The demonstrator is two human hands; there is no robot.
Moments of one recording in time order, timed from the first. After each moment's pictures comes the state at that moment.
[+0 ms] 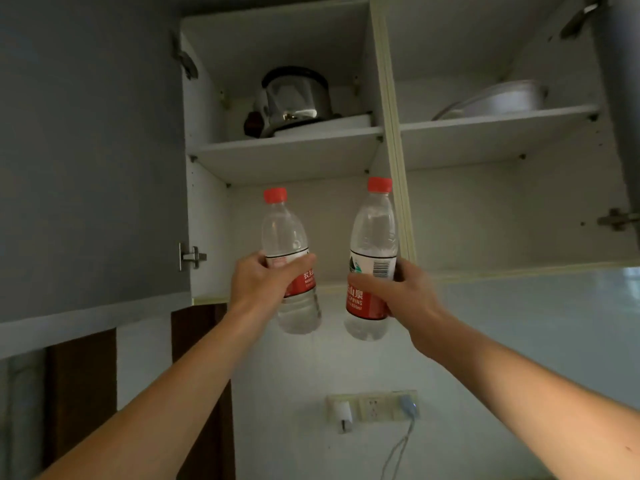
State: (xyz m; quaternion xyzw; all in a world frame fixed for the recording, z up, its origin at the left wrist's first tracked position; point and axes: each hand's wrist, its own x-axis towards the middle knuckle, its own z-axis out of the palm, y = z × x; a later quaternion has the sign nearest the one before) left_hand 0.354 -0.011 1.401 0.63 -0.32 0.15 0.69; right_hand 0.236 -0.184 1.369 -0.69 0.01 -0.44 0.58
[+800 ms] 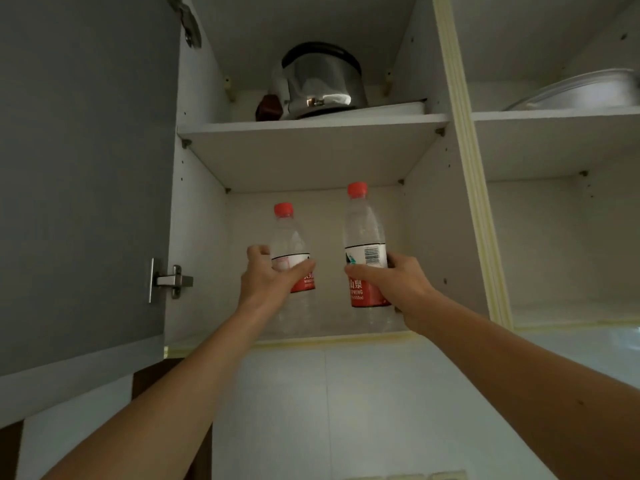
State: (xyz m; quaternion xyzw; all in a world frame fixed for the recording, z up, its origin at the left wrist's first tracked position) left_hand 0.580 -0.082 1.452 0.65 -0.33 0.21 0.65; right_hand 0.442 -0.237 1.447 -0.72 0.05 -0.45 0.53
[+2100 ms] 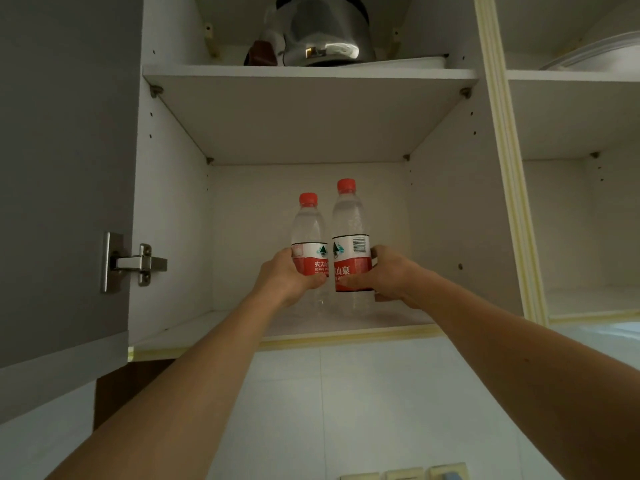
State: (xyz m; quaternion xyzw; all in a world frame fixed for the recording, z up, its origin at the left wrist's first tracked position) left_hand 0.644 -0.137 1.450 0.75 -0.41 0.14 0.50; right_hand 0.518 -0.281 1.455 -0.84 0.15 -0.35 0.39
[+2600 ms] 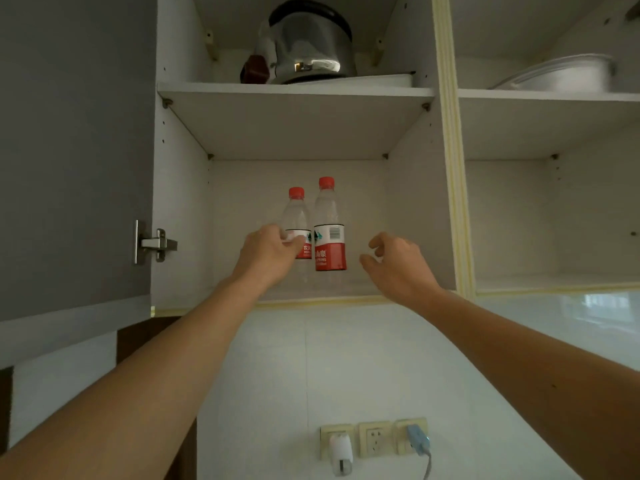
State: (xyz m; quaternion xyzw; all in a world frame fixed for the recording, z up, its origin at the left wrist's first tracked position) left_hand 0.560 -0.087 1.453 0.76 -0.37 0.28 0.45; right_hand 0.417 -0.245 1.424 -0.84 0.18 -0.49 0.15
